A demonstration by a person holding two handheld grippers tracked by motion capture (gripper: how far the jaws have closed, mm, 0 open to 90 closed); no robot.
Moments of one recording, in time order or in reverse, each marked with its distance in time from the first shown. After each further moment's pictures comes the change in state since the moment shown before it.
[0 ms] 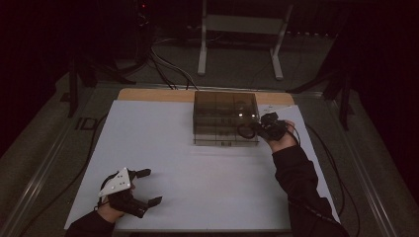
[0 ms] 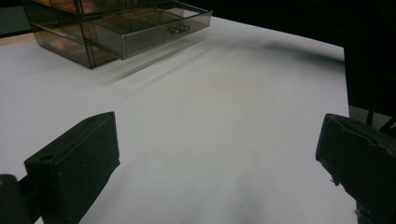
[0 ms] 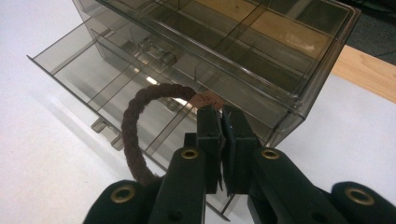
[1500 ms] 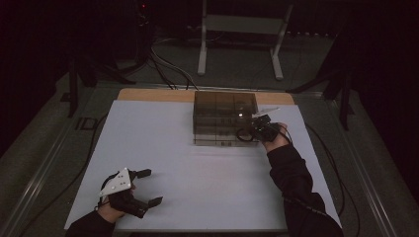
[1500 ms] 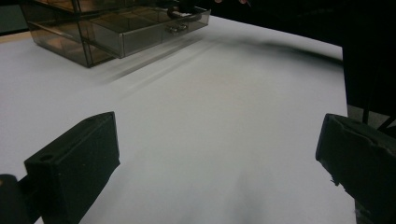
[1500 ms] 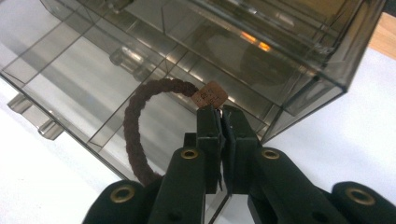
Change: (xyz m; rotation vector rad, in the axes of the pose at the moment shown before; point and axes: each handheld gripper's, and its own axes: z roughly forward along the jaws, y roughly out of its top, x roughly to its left) left arm 0.000 0.000 0.001 0.005 -0.005 -0.002; right arm -0.008 -0.014 0.043 0.126 -0.042 -0.007
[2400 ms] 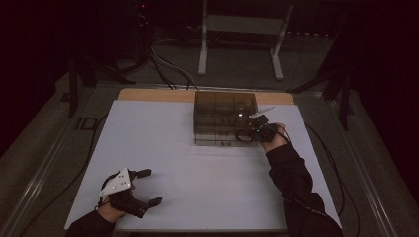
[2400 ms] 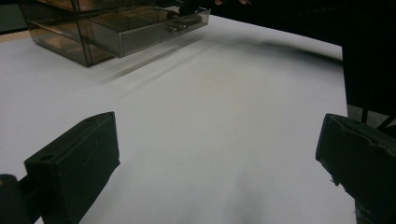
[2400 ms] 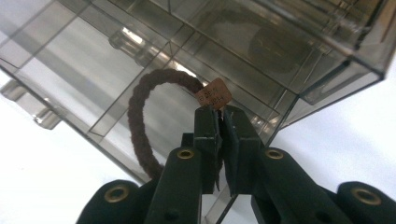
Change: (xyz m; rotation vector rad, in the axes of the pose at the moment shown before) left arm 0.000 0.000 0.000 0.001 -0.002 -0.001; right arm 0.004 0.002 0.003 0.069 0.006 -0.004
